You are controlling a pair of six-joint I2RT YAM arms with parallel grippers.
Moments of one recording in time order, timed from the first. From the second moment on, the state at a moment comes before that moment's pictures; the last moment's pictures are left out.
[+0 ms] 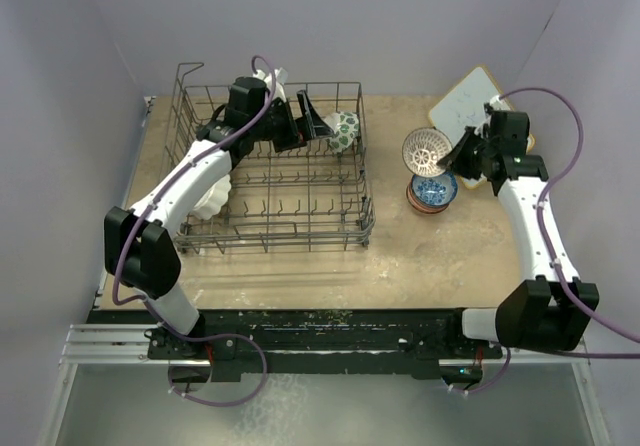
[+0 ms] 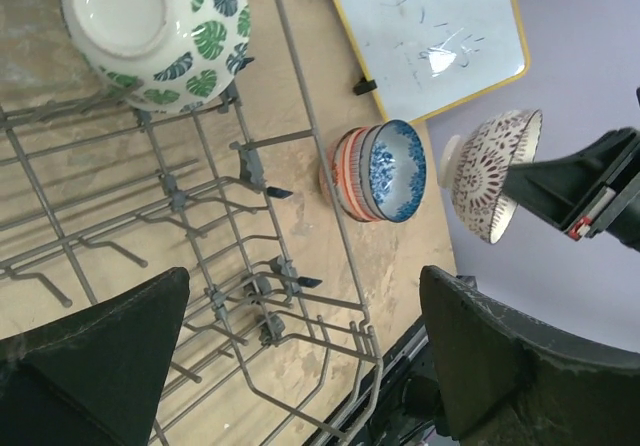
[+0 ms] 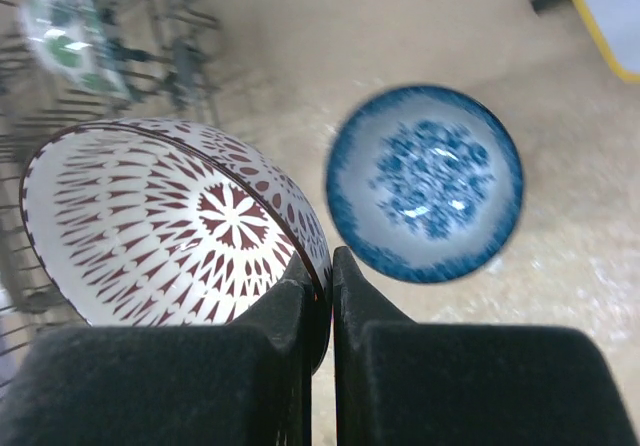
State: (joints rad) left arm -0.41 1.68 1.55 -0.32 0.44 -0.69; right arm -0.08 1.34 1.27 -0.65 -0.25 0.44
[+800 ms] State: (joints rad) left arm -0.41 1.66 1.47 -0.40 0.38 -0.60; right arm -0.08 1.37 1.09 -0.71 0.04 0.43
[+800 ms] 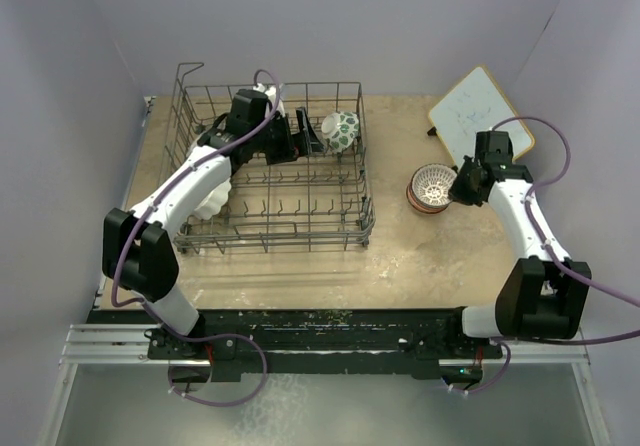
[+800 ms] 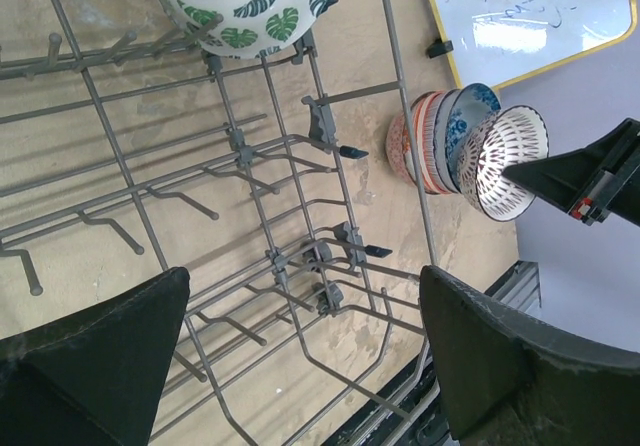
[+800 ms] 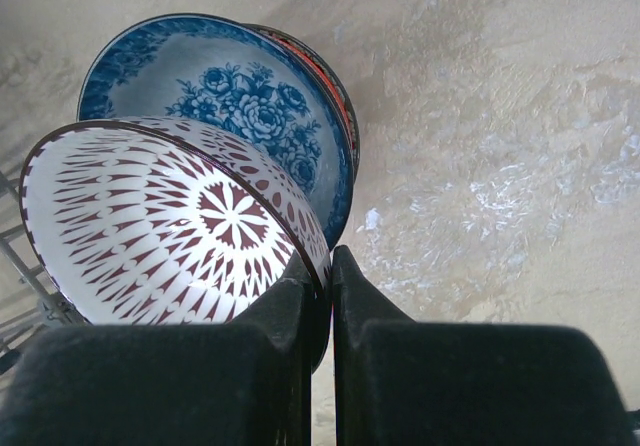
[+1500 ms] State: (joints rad) left arm -0.41 1.65 1.43 -0.41 0.38 -0.59; right arm -0.08 1.47 1.14 -0.65 0.06 0.44
